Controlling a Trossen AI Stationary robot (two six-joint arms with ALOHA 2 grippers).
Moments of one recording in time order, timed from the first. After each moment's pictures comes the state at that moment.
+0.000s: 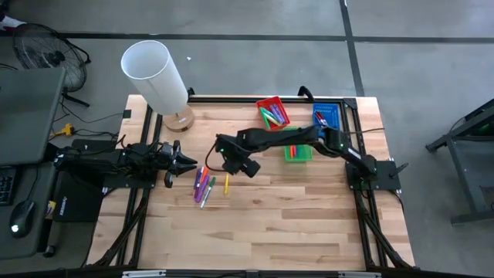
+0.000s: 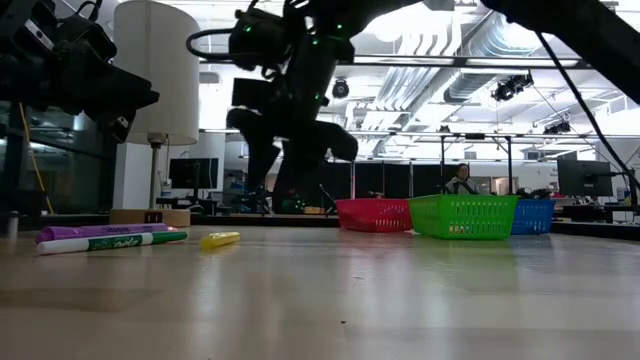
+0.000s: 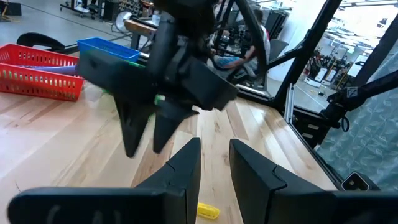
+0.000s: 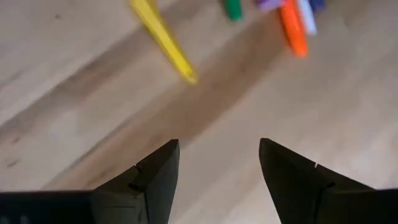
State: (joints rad) left arm -0.06 0.06 0.02 0.00 -0.03 -0.32; right arm -0.07 2.32 2.02 -0.86 -0.03 -0.99
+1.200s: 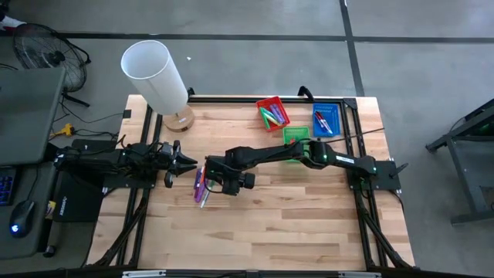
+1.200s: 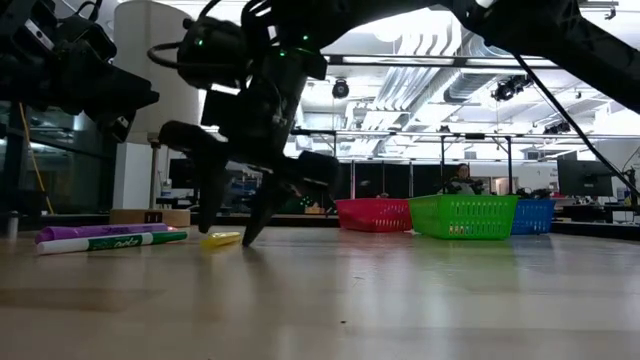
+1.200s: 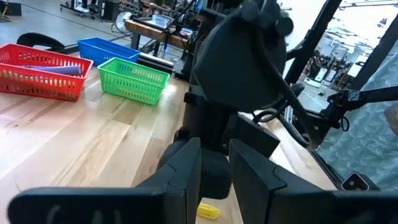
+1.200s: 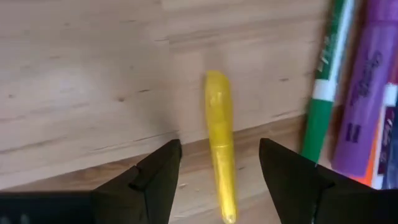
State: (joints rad) left arm -0.06 0.06 0.02 0.00 -0.03 -0.32; right arm 0.03 2.55 2.26 -0.96 -0.15 -1.35
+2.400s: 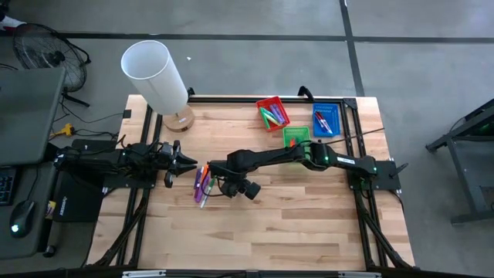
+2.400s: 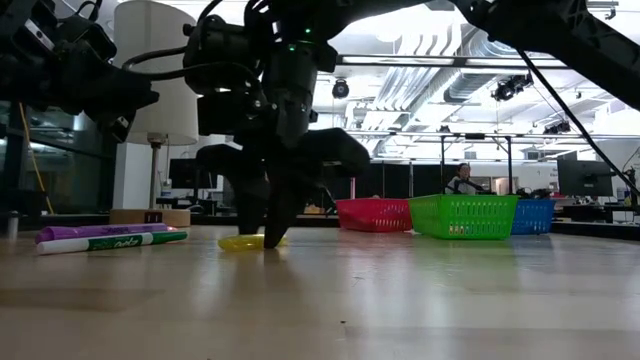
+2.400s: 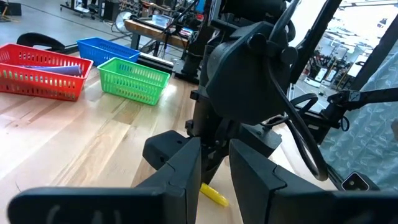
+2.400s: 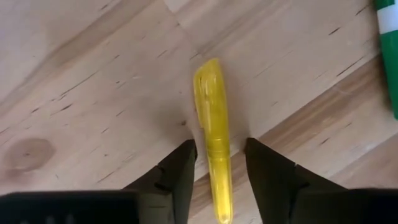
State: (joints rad) left arm -0.06 0.06 0.02 0.00 -0.03 -0.32; right arm 0.07 2.56 2.24 -1.12 -0.16 -0.87
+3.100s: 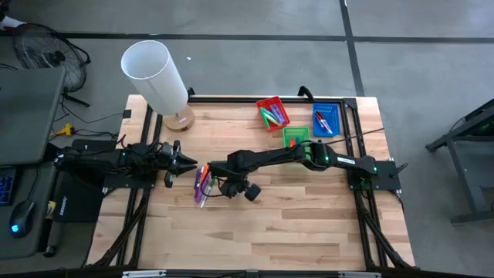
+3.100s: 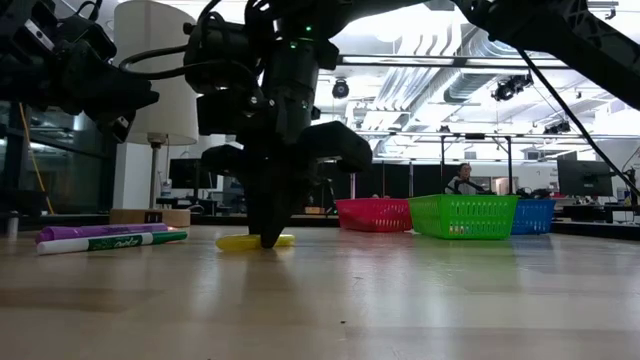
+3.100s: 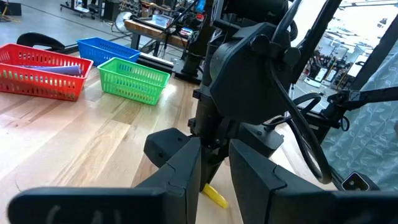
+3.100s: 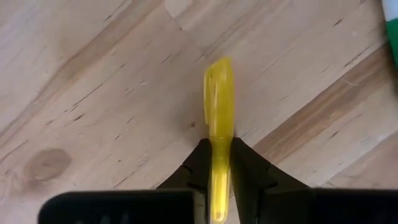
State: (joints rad) left arm -0.06 0.06 0.02 0.00 -0.03 -0.32; right arm 0.07 2.56 2.24 -1.13 -0.15 -0.79
